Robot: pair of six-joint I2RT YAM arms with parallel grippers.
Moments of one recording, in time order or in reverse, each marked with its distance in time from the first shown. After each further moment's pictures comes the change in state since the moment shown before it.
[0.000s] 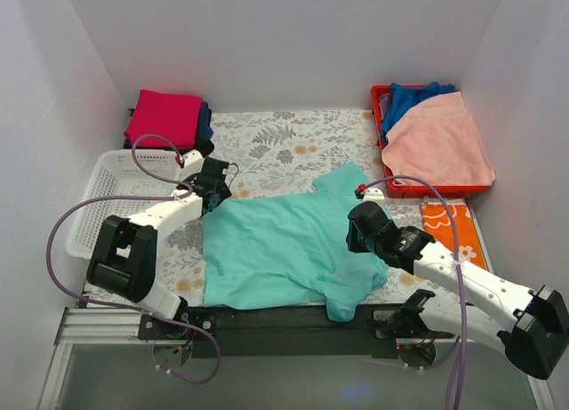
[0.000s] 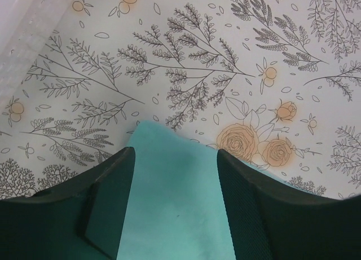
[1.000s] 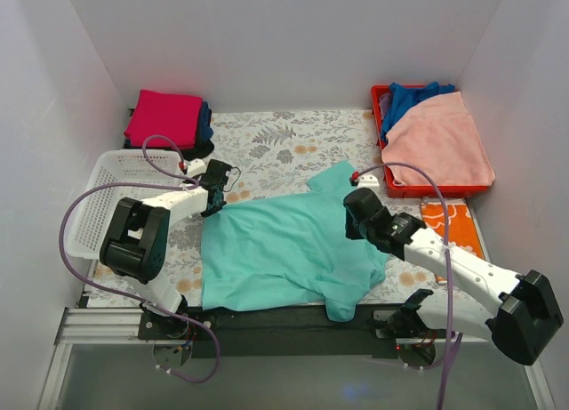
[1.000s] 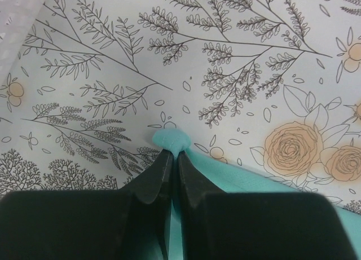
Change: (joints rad) left arm 0.026 0.155 0.044 -0.073 0.023 -0.015; right arm -0.024 0.091 0.058 0.026 0.039 -0.060
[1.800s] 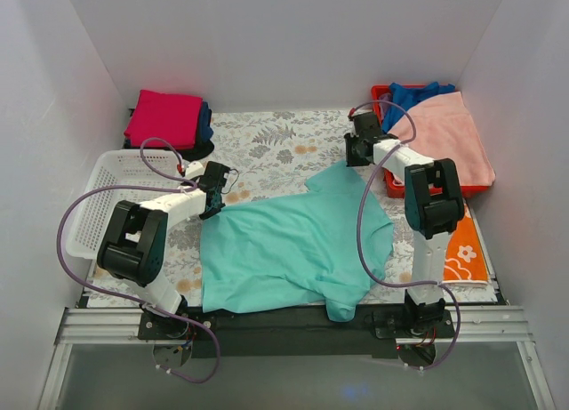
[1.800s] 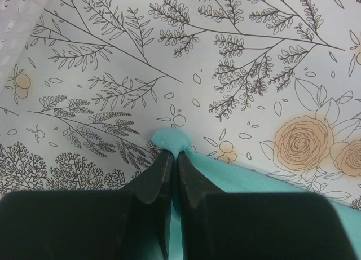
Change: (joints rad) left arm 0.000 -0.027 -0.026 -0.020 0.008 -0.012; right arm -0.495 1.000 0.797 0.179 -0.279 -0.402
